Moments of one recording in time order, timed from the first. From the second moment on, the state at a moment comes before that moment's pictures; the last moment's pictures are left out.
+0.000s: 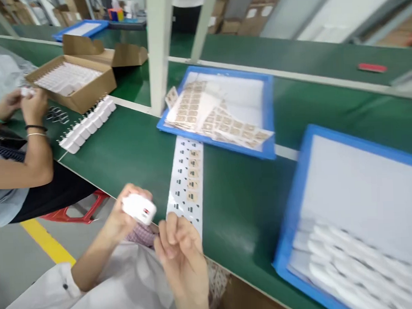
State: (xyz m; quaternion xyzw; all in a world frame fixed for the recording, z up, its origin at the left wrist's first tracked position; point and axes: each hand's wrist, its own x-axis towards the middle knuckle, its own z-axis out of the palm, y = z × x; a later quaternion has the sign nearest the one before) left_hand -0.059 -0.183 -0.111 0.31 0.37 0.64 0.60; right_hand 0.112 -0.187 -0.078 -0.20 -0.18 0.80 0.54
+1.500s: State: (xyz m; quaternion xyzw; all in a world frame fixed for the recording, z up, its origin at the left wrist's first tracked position) left_hand -0.007 -0.179 -0.078 0.71 0.22 0.45 0.49; right_hand 0.119 -0.233 -0.066 -0.45 -0.34 0.51 0.64
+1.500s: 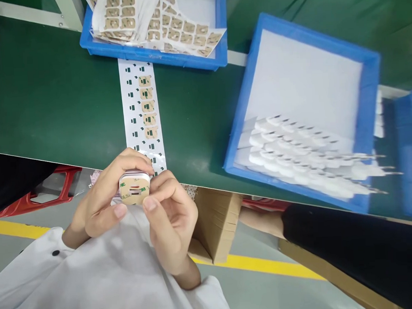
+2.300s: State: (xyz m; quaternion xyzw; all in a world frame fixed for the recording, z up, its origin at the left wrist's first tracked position) left_hand 0.019 -0.201 -0.108 0.63 0.24 0.44 0.59; right_hand 0.117 -0.181 -0.074 -0.48 -0.25 0.22 0.81
